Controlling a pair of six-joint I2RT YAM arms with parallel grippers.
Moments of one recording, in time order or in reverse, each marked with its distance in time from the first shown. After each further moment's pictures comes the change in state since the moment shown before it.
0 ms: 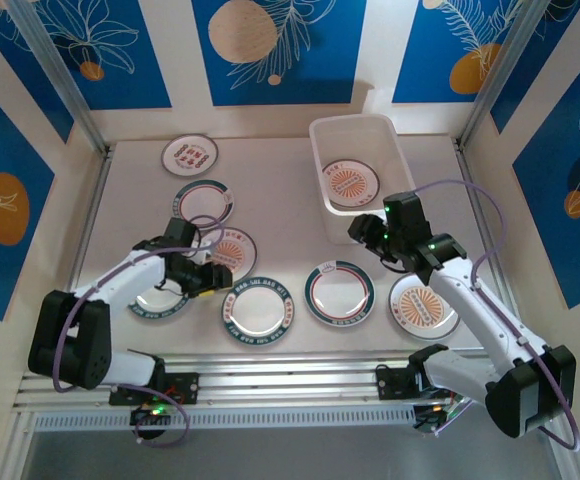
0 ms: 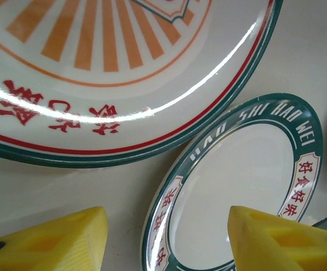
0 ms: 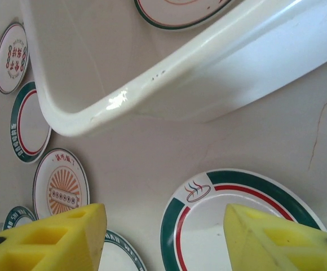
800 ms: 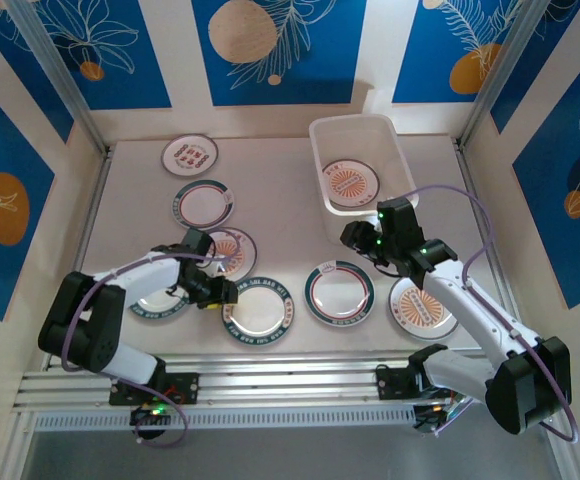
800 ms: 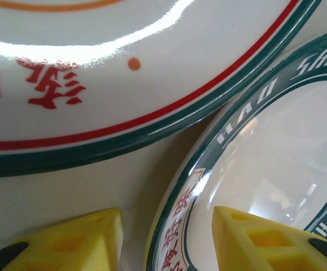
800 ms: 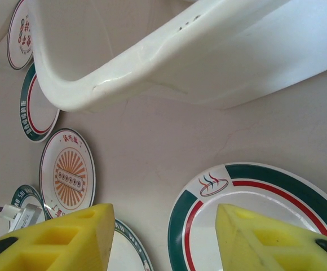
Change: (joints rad) left arm -0.089 0.105 -0.038 0.037 -0.016 0.026; right arm 0.025 0.019 -0.073 0.111 -0.064 -0.016
